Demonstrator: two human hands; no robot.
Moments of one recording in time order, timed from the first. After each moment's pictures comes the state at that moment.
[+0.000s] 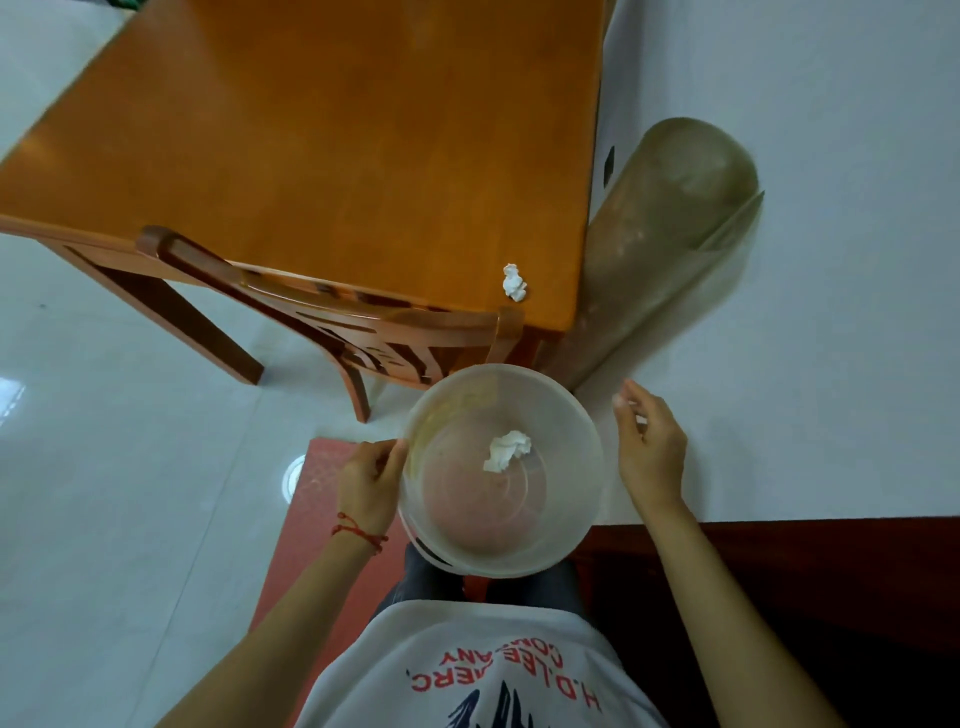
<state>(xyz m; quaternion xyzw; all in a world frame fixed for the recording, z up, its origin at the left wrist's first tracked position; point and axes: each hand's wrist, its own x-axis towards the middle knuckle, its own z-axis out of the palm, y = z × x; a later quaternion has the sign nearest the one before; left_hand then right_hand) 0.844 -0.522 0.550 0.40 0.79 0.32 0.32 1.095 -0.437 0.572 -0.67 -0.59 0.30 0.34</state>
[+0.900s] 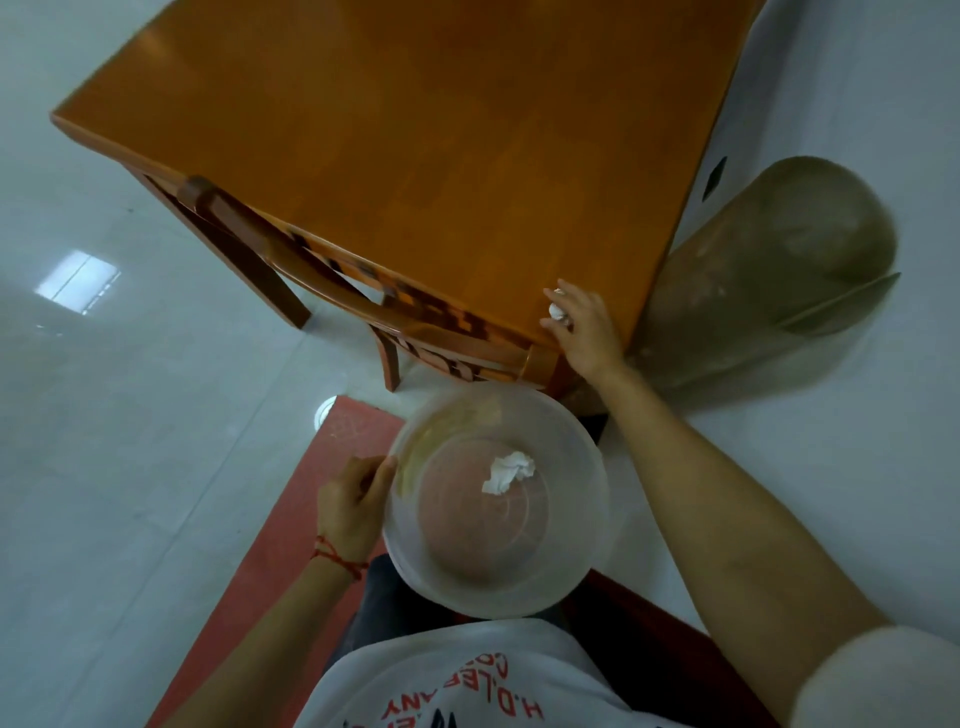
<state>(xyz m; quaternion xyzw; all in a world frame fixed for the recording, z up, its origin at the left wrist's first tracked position) 0.856 -0.519 0.538 0.30 0.85 0.34 0.26 0.996 -0.242 0.517 -0.48 -0.82 0.29 0.11</state>
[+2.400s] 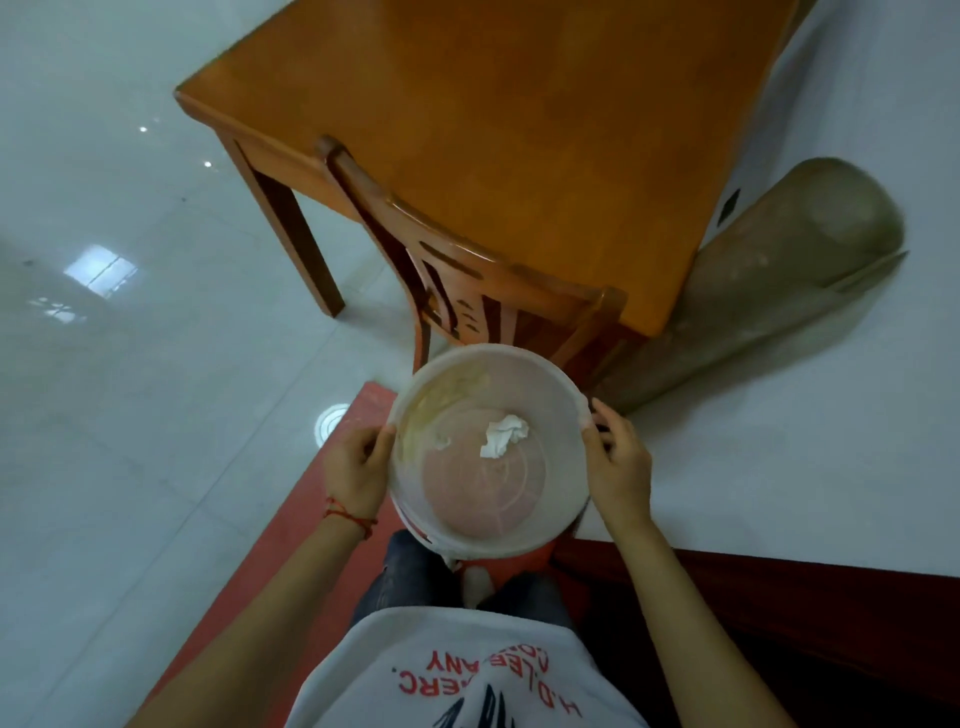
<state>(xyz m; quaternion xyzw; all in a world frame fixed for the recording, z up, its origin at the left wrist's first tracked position) 0.829 -0.616 0.554 0.26 0.84 0.41 0.24 1.040 -0.487 0.561 -0.58 -0.67 0.40 0.23</state>
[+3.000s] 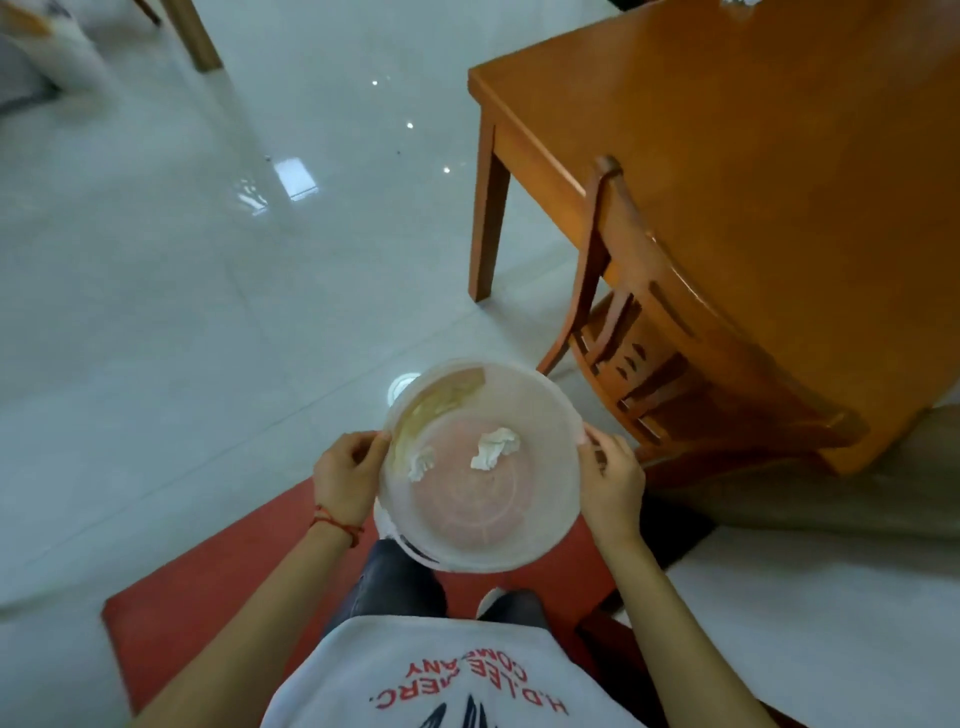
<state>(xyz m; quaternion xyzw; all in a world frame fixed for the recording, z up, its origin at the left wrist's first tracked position) 0.758 -0.754 0.547 0.00 0.88 0.45 0.15 0.895 -0.542 0.543 -0.43 -0.78 0.43 0.14</state>
